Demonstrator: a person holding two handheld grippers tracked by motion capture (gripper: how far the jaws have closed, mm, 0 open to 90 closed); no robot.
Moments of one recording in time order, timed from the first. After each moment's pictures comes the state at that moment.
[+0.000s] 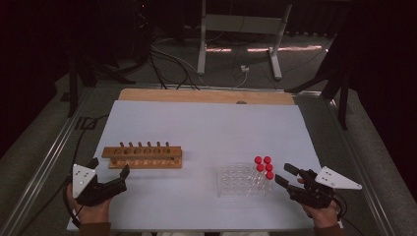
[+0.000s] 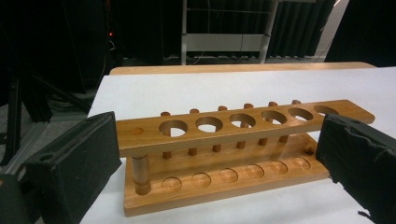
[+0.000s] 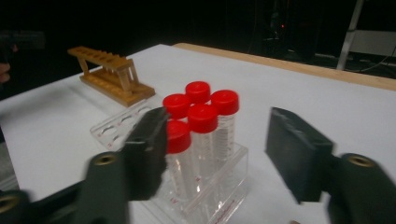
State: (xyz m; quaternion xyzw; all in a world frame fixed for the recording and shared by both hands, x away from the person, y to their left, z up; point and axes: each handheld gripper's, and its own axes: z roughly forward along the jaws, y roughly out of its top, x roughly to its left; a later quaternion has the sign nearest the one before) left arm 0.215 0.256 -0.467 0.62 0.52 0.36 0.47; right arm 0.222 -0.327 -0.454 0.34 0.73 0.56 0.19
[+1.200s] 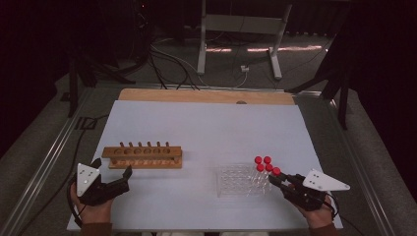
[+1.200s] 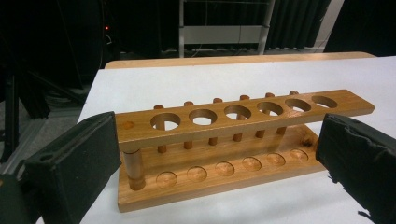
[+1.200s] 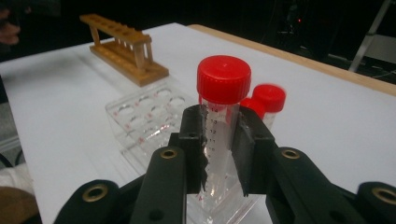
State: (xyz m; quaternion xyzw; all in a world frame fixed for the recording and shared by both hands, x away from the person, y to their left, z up) left arm 0.218 0.251 -0.469 0.63 0.52 0.35 0.47; right arm 0.220 -0.307 -0.450 0.31 0.76 0.53 0.20
